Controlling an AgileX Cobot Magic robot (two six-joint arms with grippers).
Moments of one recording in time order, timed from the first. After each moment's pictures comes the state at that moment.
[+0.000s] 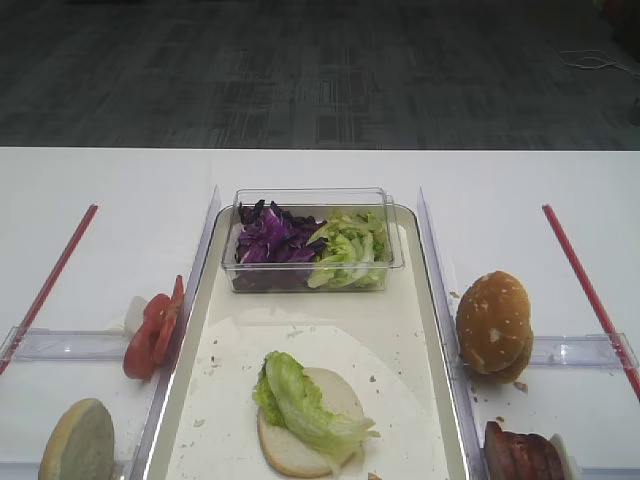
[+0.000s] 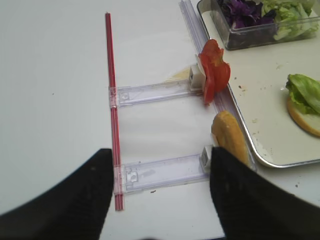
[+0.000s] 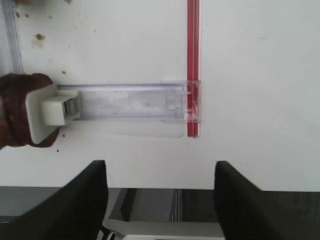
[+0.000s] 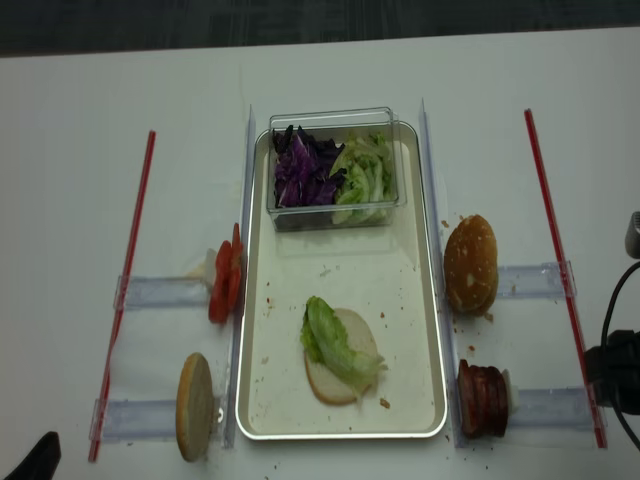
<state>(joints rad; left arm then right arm) -0.04 -0.02 -0.49 -0.06 1.18 0.02 -0.04 0.97 -0.55 0.15 1.10 -0.07</state>
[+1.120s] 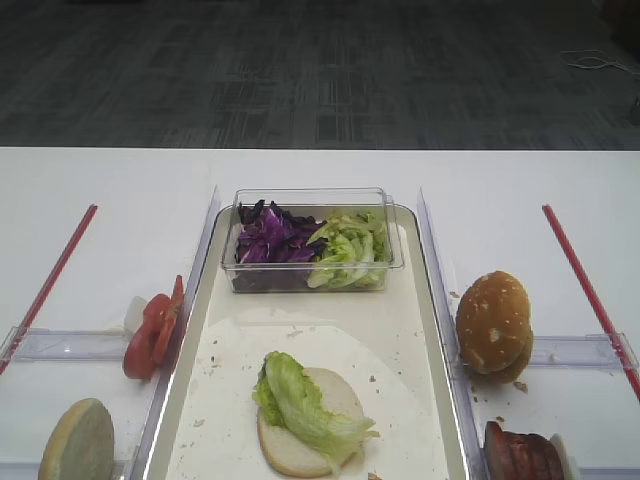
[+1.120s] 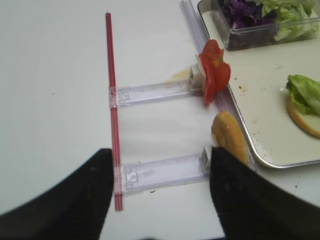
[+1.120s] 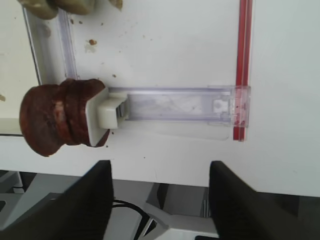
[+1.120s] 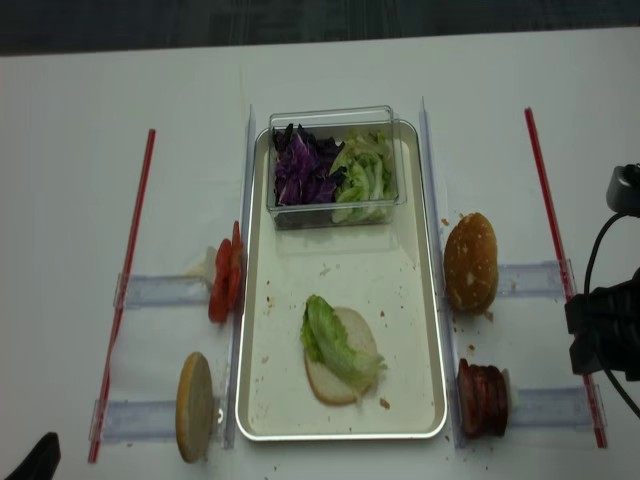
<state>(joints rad) -0.04 -0.02 -0.49 -0.06 1.18 0.02 -0.04 1.10 -0.65 0.28 1.16 -0.10</state>
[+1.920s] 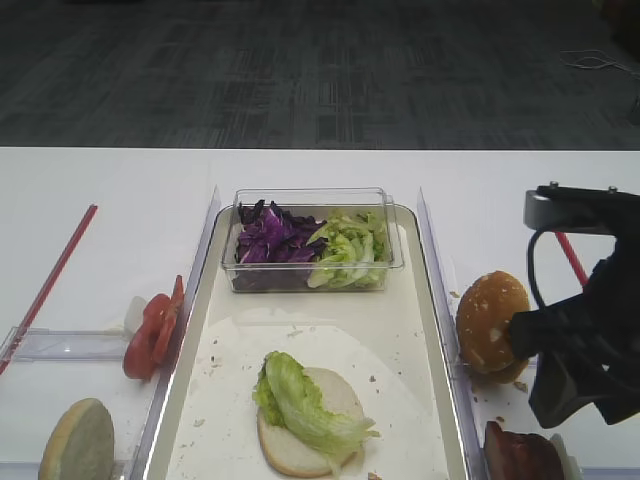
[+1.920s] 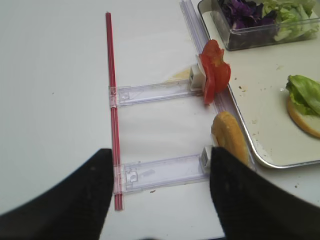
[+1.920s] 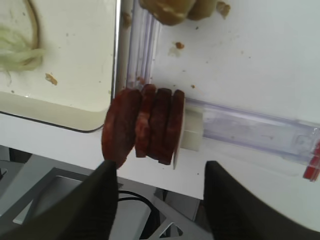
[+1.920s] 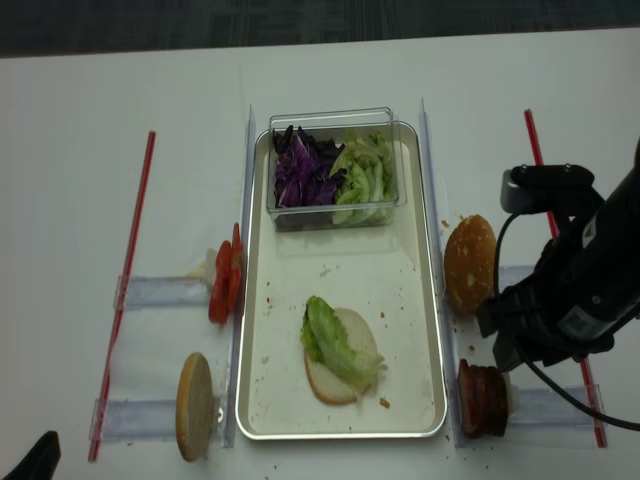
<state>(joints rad) -0.04 -0.02 -0.49 -0.06 1.18 0.01 0.33 1.30 -0.75 0.29 1.08 0.04</state>
